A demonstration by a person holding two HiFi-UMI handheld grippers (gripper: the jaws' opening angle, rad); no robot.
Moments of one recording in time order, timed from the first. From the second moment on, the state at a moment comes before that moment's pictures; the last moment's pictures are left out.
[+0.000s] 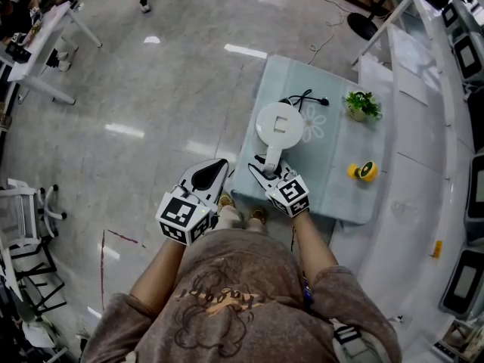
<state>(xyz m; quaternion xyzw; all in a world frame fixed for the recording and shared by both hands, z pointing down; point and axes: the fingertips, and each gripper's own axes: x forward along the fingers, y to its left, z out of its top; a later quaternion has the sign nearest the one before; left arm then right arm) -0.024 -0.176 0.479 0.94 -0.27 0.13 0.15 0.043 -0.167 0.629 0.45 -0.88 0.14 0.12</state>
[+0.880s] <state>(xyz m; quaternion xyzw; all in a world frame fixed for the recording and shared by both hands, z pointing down) -0.010 -0.175 0.482 0.95 -0.25 0.14 0.15 0.054 -0.155 0.634 0.47 -0.86 0.12 0.19</state>
